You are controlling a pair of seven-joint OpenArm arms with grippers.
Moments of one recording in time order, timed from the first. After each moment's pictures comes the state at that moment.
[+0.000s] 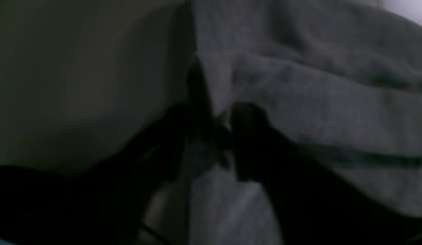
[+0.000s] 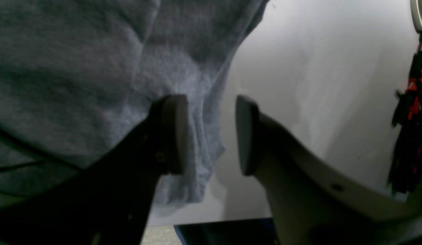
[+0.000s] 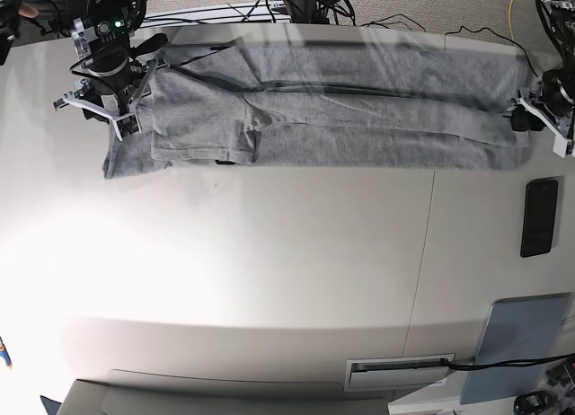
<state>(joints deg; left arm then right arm) 18.0 -31.5 -28.9 78.9 -39.0 -28.0 45.6 -30.4 17.6 6.8 124.2 -11.5 12.4 -57.2</state>
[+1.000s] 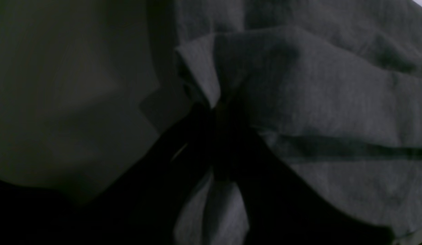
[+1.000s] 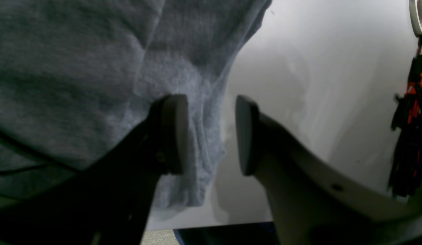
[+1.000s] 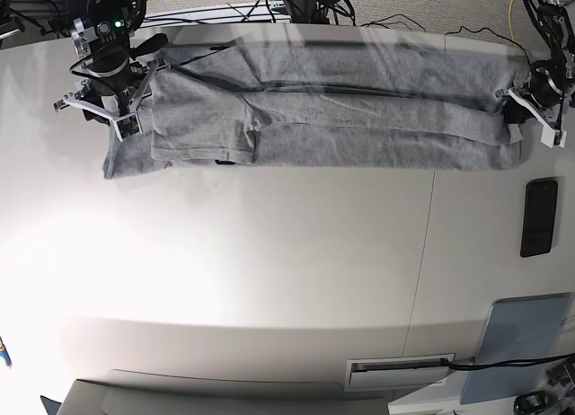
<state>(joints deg) 17.6 -28.7 -29.1 75.4 -37.8 -34.3 44.4 -30.4 17.6 6.8 124.2 -11.4 12.5 -56.2</state>
